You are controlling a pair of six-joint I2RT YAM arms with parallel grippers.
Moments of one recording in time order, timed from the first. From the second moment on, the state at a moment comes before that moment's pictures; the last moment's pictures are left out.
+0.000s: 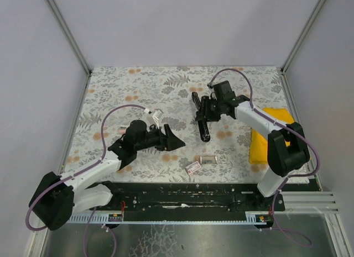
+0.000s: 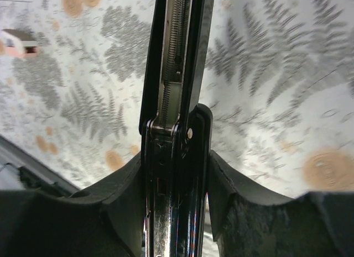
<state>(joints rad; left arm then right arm) -0.64 1.10 0.52 0.23 0.45 -0.77 0.45 1.67 1.22 -0.45 -0.30 0.53</state>
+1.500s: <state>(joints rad) -0.54 0.88 0.75 -0.31 -0.12 -0.26 0.41 2.00 1.36 -0.53 -0.09 -0.05</state>
